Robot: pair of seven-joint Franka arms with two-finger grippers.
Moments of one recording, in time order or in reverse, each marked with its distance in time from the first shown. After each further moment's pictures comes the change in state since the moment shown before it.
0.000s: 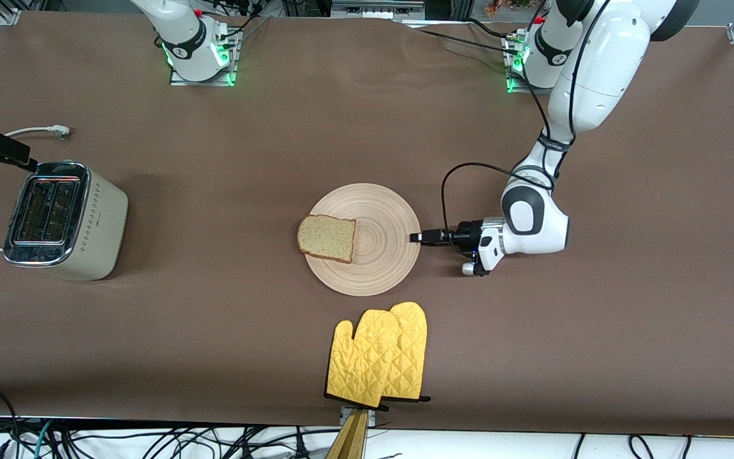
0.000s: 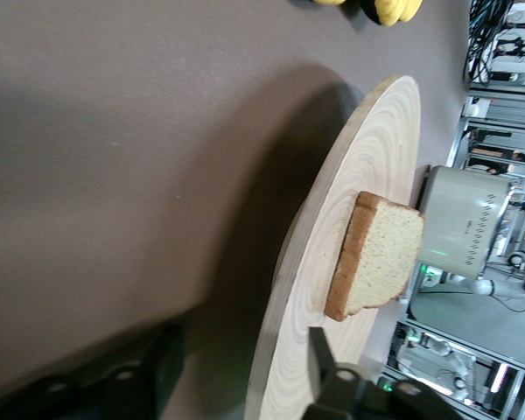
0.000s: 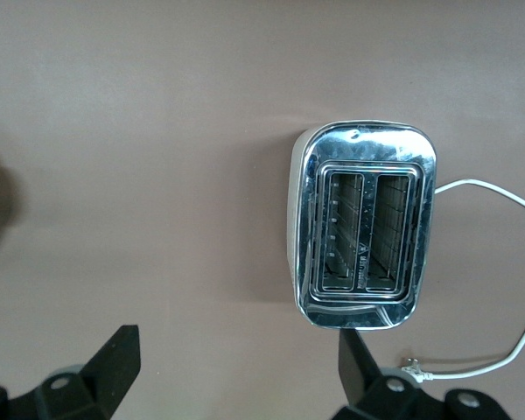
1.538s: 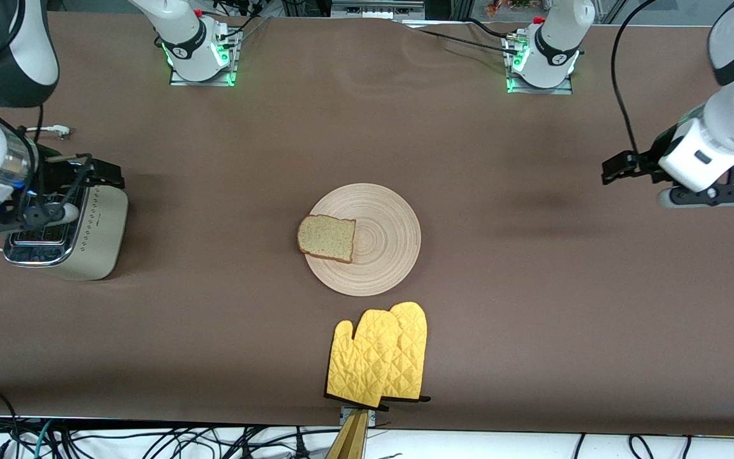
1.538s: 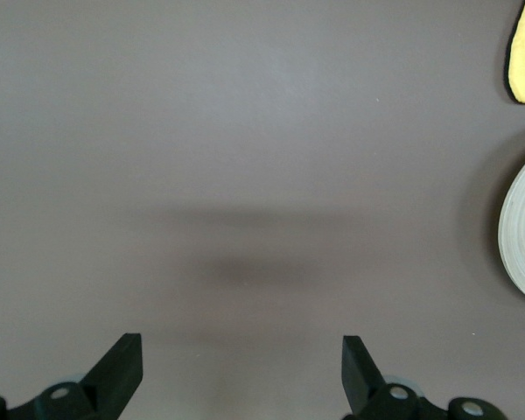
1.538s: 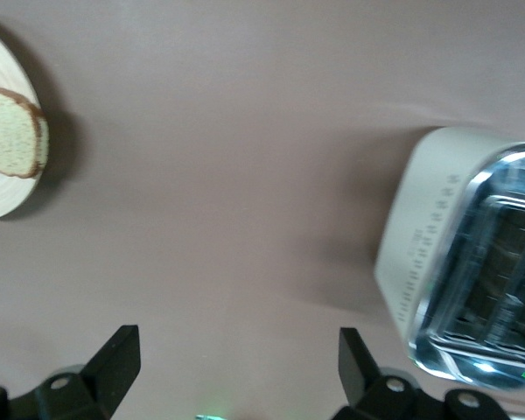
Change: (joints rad) left arm 0.318 -0.732 -0.073 0.095 1.394 -0.481 -0.778; right arm 0.138 0.144 0.022 -0.005 0.105 -0.006 -0.007
